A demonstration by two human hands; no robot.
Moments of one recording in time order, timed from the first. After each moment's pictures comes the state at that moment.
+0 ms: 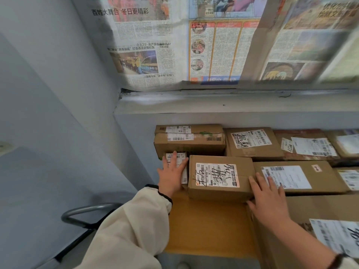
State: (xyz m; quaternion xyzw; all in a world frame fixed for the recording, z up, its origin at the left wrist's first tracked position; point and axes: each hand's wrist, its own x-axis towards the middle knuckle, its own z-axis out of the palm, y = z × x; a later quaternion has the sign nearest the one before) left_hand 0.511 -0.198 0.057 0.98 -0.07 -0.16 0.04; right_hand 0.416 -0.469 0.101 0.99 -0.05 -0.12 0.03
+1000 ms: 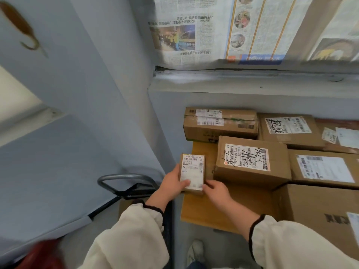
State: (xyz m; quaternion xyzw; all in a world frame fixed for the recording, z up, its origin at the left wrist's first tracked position) left_hand 0.410 -0.126 0.063 0.87 0.12 -0.19 0.43; right_hand 0.407 -0.294 0.045 0.83 -0.09 -0.27 -0.47
